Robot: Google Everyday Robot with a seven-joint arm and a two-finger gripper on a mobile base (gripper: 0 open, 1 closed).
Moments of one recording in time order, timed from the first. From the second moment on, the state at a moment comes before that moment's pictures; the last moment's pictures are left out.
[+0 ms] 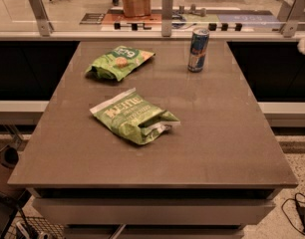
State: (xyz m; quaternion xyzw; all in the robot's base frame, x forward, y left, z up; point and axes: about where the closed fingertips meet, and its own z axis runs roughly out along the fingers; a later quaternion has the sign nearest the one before) arm 0.506 -0.304 1.086 -0.35 0.78 -0.01 0.51
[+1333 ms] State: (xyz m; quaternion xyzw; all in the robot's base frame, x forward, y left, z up) arm 0.520 -0.285 1.105 -0.36 0.78 -0.01 0.51
